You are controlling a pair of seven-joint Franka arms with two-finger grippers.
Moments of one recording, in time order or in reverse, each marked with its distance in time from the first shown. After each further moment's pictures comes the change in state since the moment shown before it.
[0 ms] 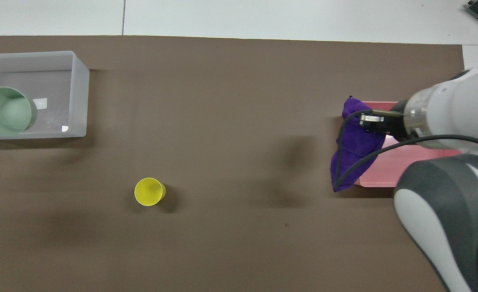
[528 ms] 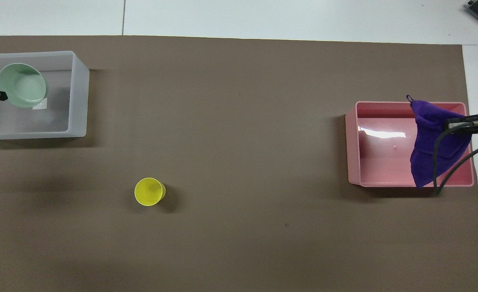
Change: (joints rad) left arm -0.029 0.178 -0.014 0.026 0.000 0.255 -0.062; right arm -0.269 0.013 -0.004 -0.066 -0.006 0.061 -0.556
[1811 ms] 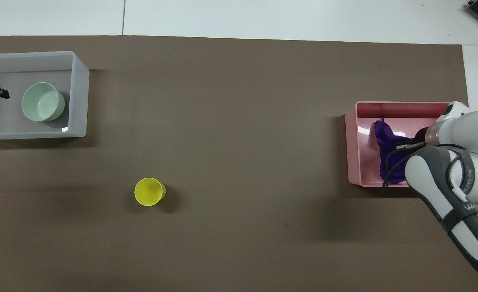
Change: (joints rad) left arm -0.029 -0.113 0.014 0.053 0.088 -0.255 -0.032; right arm -0.039 0.211 0.006 -0.298 -0.018 0.439 -0.098
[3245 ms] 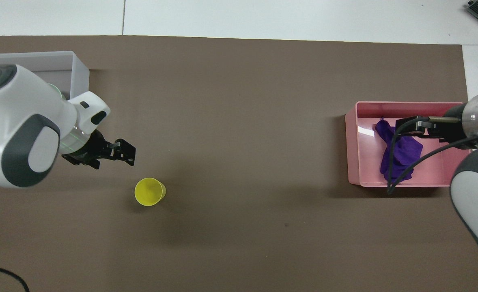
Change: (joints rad) left arm -0.394 -0.307 -0.088 -0.527 -0.026 -0.036 -0.175; right arm 0.155 -0.236 0.047 0.374 0.002 -0.590 0.509
